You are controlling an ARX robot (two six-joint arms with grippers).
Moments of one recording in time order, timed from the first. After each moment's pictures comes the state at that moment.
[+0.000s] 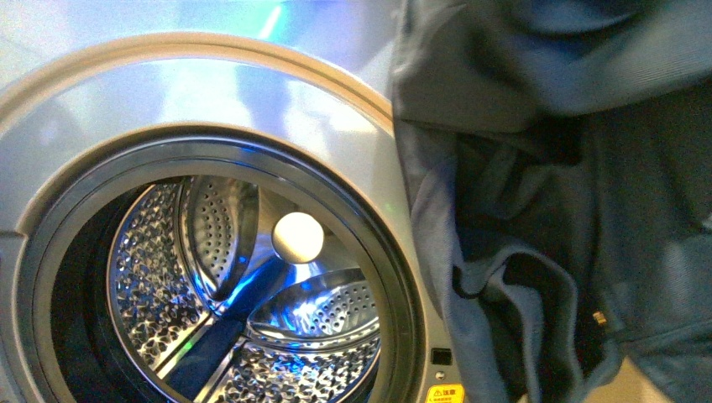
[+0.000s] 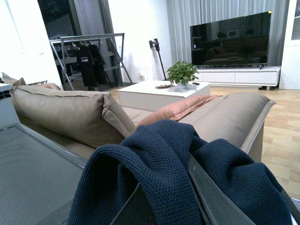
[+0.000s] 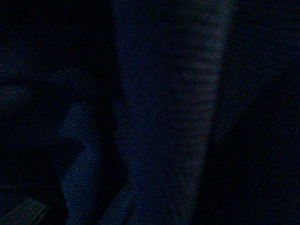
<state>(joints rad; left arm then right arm) -0.75 1.62 2.17 -0.22 0.18 0.21 0.21 1.20 1.09 0.35 -0.36 -0.01</state>
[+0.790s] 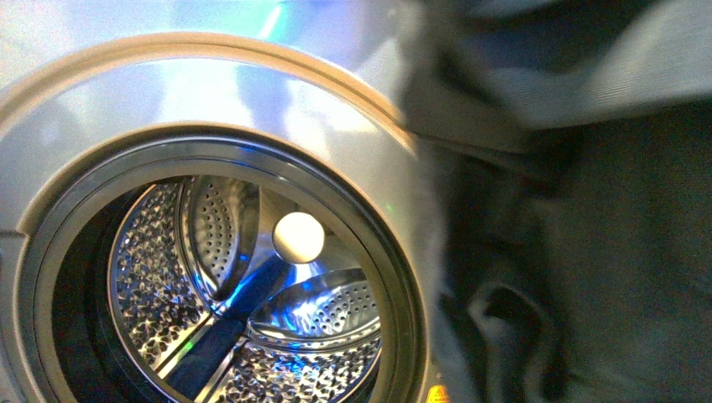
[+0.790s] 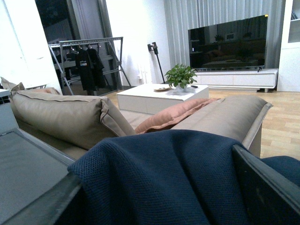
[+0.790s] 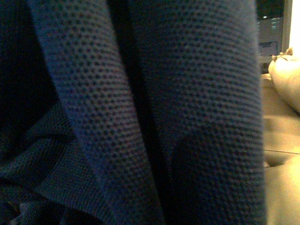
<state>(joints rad) -0.75 1.62 2.17 -0.22 0.18 0.21 0.19 0.95 0.91 0.40 -0.25 0.15</state>
